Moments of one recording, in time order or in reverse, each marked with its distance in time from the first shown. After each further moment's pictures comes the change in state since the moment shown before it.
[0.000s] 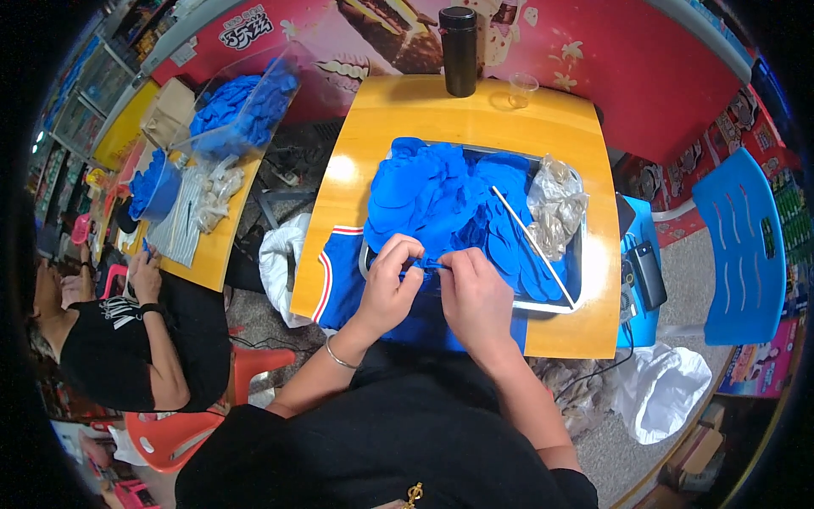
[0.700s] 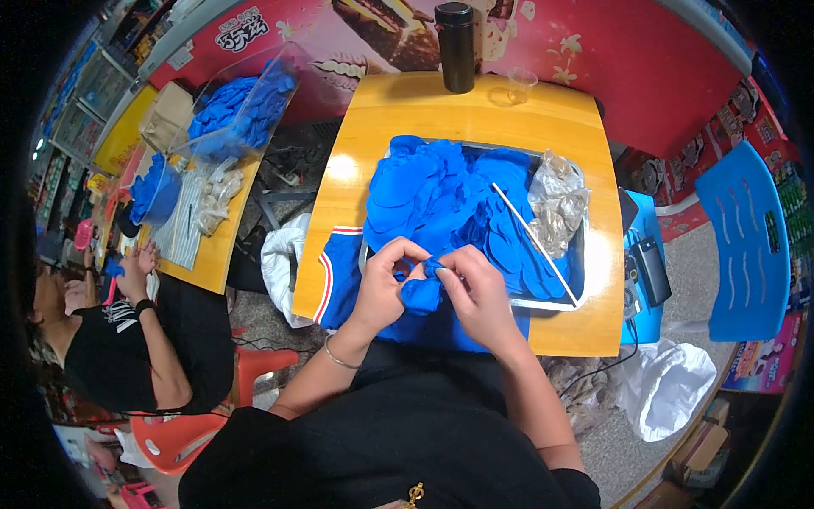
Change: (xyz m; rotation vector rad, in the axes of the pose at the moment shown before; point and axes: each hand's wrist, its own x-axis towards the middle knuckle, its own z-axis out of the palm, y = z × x) left_hand -0.001 -0.003 -0.002 -0.216 -0.038 -0.221; right_hand 0.000 0.016 -0.003 0.438 -0.180 0.134
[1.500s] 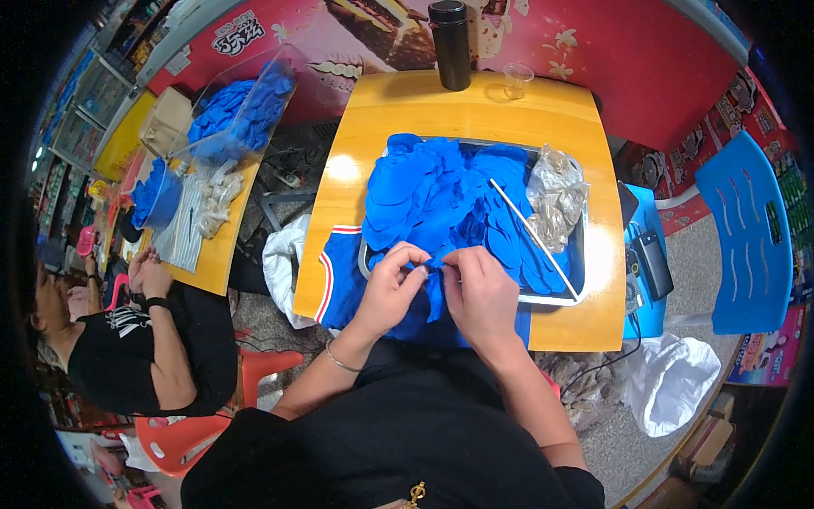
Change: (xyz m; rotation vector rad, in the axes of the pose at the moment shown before) left_hand -0.009 -0.014 0.006 -0.039 -0.044 -0.046; right_hand -0.005 -0.002 0.008 -0.427 0.252 -0.159
